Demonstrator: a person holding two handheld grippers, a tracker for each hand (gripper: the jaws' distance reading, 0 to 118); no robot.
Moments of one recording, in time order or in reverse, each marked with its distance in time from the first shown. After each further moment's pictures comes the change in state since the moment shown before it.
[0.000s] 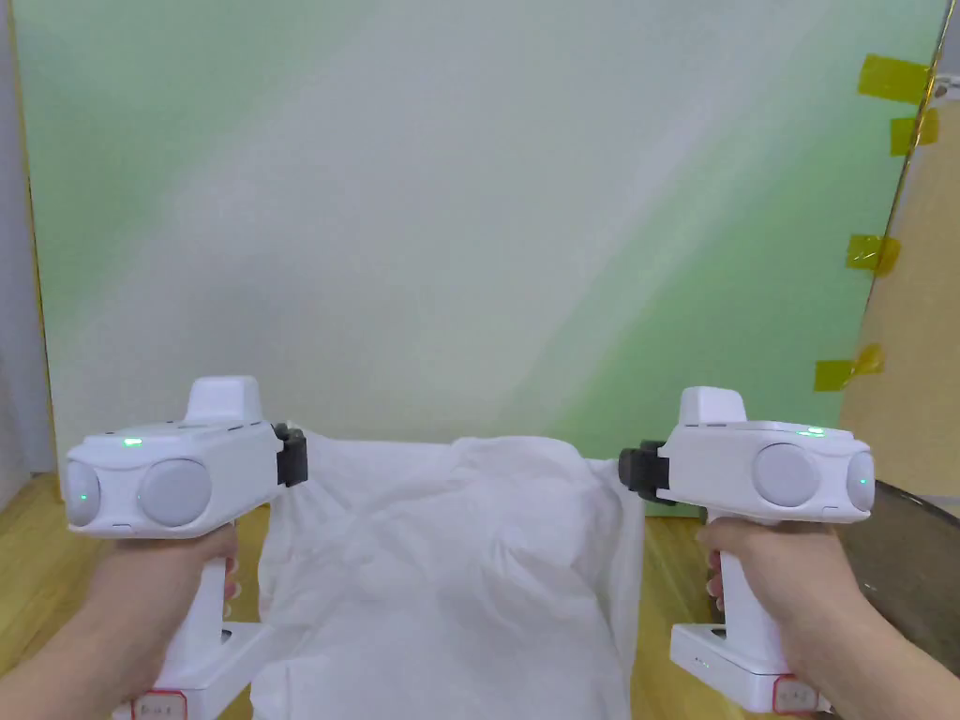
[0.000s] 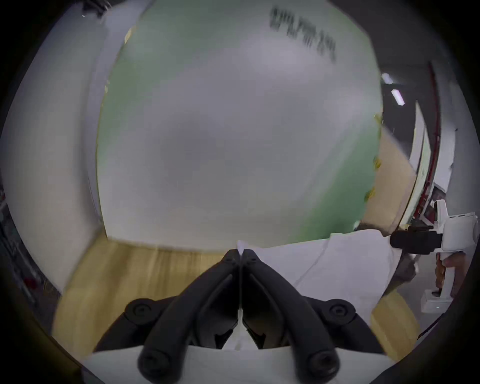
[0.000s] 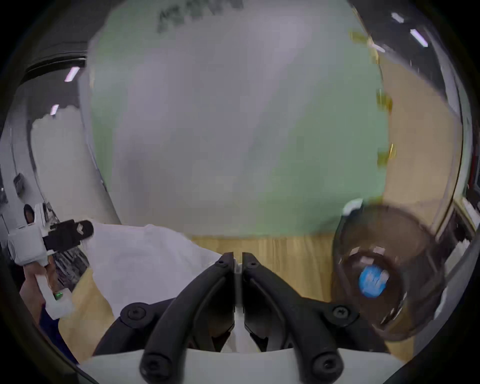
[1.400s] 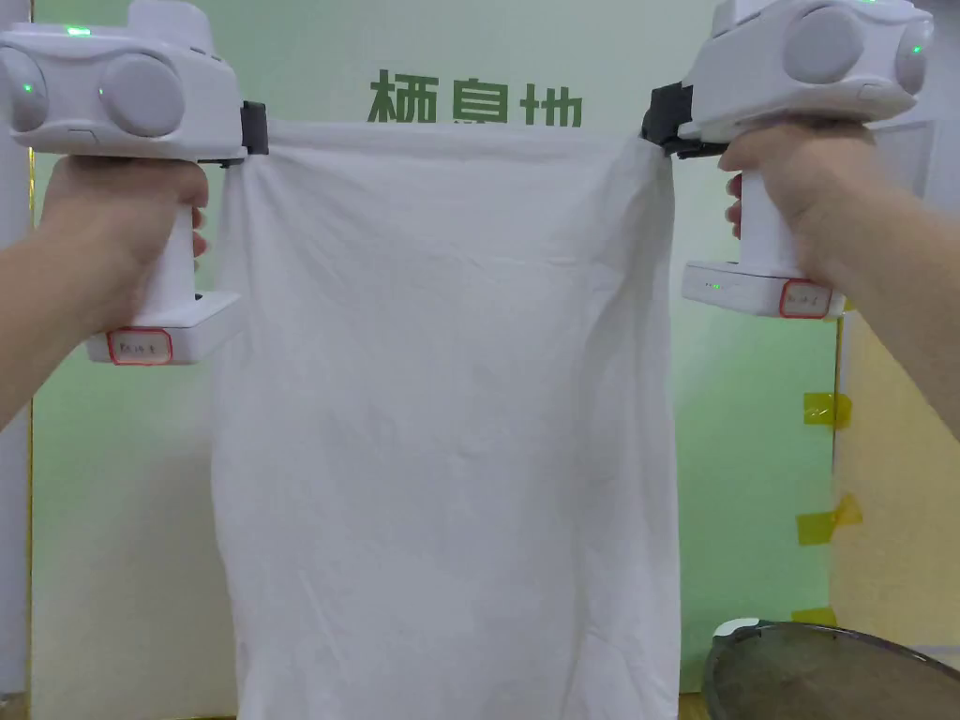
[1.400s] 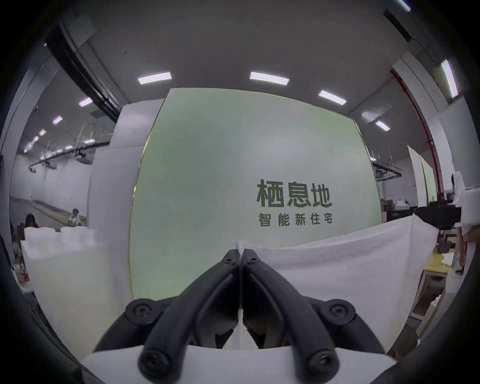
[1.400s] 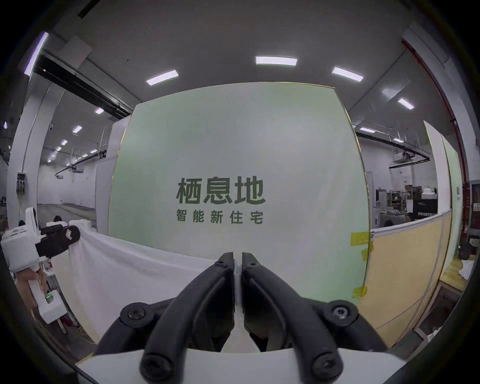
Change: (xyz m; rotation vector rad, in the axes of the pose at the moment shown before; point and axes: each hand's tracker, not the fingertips) left arm 0.067 0.337 0.080 0.482 0.104 -0.148; right arm -0.046 0.341 0.144 0.500 -0.042 0.108
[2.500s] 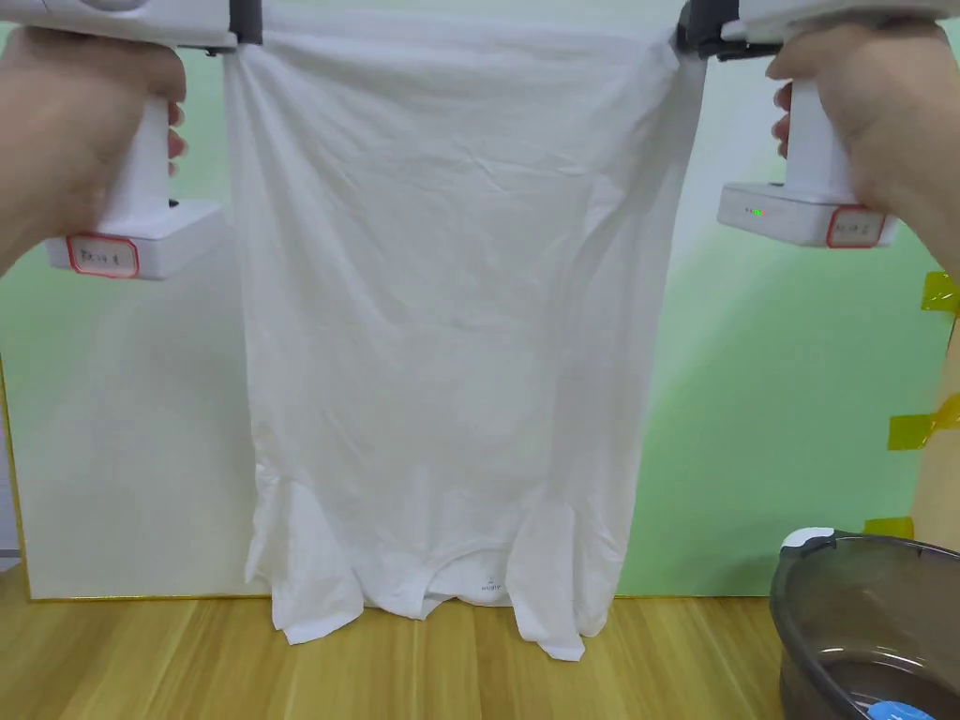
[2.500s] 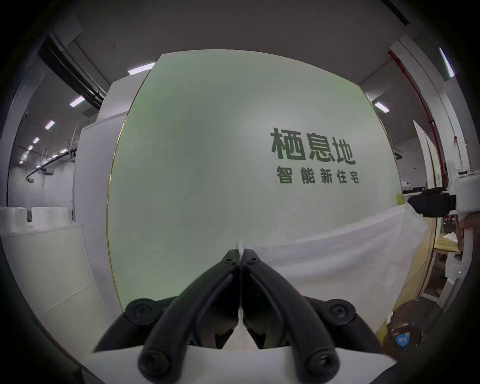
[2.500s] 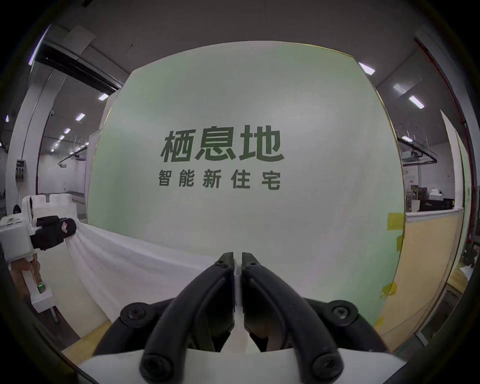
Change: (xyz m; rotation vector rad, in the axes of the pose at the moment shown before) left arm -0.025 -0.093 -0.090 -0.082 -0.002 -0.080; right arm 0.002 -0.084 -0.131 -0.076 0.018 0.033
